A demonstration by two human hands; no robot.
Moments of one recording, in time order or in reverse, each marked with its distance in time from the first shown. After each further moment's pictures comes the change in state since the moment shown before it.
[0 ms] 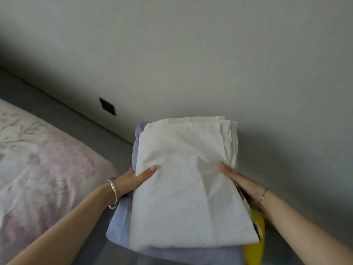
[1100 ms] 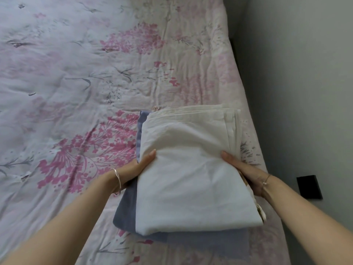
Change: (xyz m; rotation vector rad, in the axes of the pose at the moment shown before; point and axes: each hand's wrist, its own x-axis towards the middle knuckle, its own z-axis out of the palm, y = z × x) left_hand -0.219 -0.184 -0.386 -0.756 0.874 -0.192; right_hand 0.304 -0.171 0.545 -0.708 -0.684 0.171
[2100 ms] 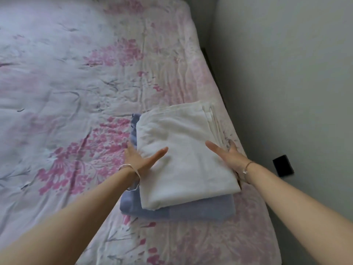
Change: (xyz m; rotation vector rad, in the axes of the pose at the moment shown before) left_hand -0.030 0.013 0.041 0.259 0.451 0.280; right_hand -0.060 0.008 0.036 -0.207 0.419 -0.143
